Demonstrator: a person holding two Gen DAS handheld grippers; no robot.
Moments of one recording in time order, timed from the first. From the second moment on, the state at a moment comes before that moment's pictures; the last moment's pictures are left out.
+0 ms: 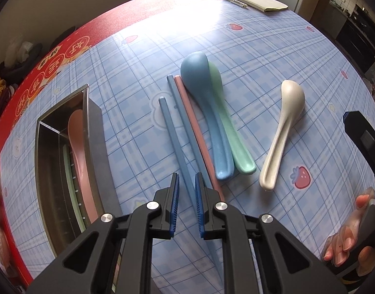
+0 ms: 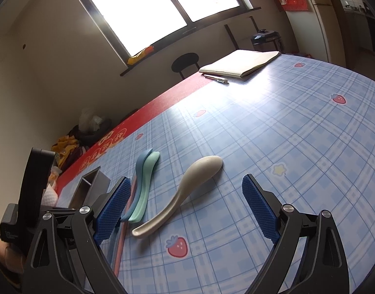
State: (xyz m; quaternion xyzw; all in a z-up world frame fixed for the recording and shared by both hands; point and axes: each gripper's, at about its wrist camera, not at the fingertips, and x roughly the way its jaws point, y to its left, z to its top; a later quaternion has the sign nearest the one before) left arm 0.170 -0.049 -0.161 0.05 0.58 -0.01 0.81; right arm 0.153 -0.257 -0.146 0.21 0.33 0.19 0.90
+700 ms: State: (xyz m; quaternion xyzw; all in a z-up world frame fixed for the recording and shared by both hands) left arm 0.149 -0.038 -0.145 0.00 0.53 -0.02 0.85; right arm 0.150 -0.259 -0.148 0.22 0.34 0.19 0.90
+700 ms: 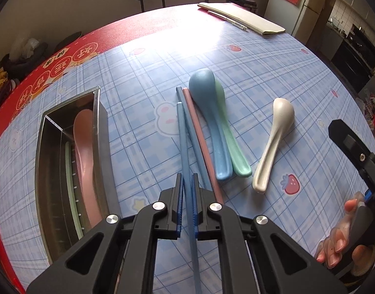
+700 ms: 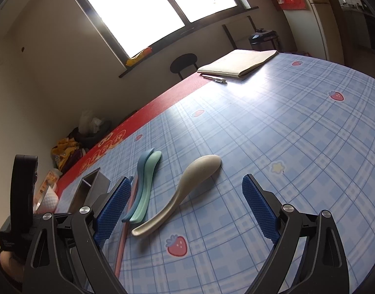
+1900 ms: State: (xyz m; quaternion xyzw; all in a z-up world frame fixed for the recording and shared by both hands) left arm 0.093 0.098 -0.111 -0.17 0.43 -0.02 0.88; right arm 0.174 -0.231 -0.157 0.16 0.43 0.16 0.87
